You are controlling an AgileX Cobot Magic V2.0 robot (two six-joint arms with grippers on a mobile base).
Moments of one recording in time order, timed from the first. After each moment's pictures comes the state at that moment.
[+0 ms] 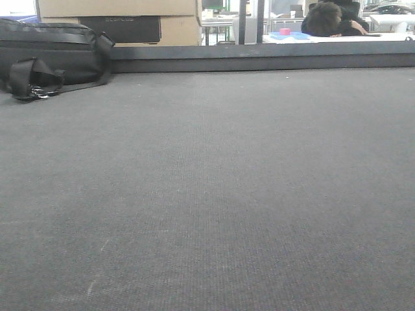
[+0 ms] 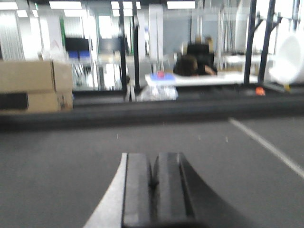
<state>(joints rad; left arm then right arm) 0.07 0.17 -0.56 0.11 0.51 -0.08 -0.05 0.17 -0.53 0.02 0.44 0.05</state>
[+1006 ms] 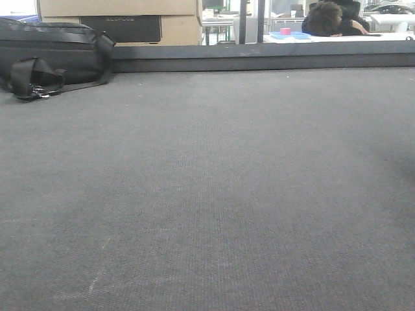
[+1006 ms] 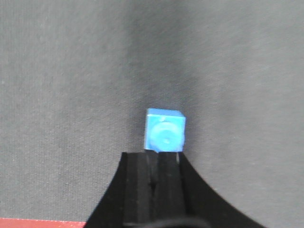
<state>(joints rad) 0.07 1.07 -0.96 0.12 0.98 -0.08 0.14 1.25 -1.03 0.05 1.19 0.00</state>
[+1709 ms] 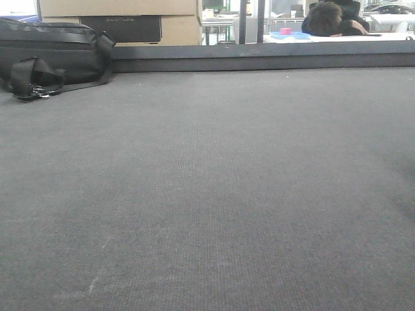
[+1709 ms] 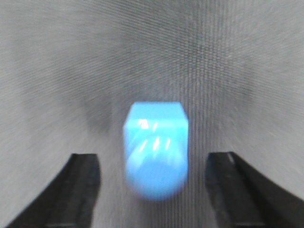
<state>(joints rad) 0.07 1.07 -0.96 0.07 0.98 -0.08 0.08 1.38 -0.82 0.09 0.97 0.03</state>
